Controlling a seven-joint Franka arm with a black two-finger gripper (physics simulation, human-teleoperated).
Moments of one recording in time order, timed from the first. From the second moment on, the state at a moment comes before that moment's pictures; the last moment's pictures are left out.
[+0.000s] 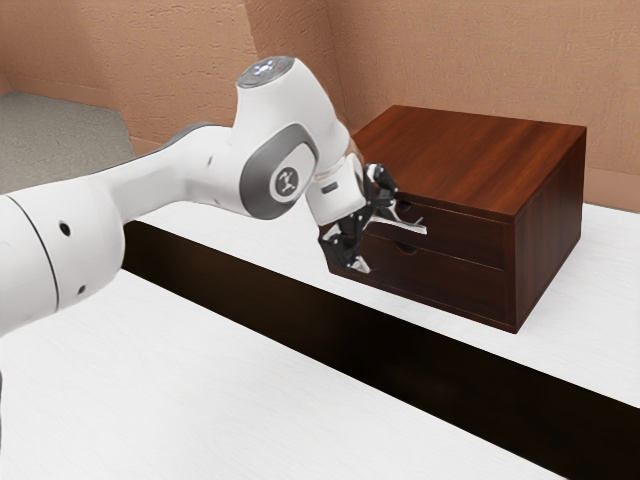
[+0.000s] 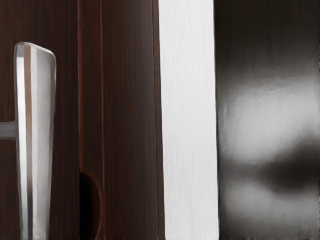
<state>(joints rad) 0.11 0.34 -0.17 -1.45 0.00 2.14 1.56</state>
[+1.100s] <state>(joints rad) 0.12 0.14 -0.16 -1.67 0.00 2.14 1.48</state>
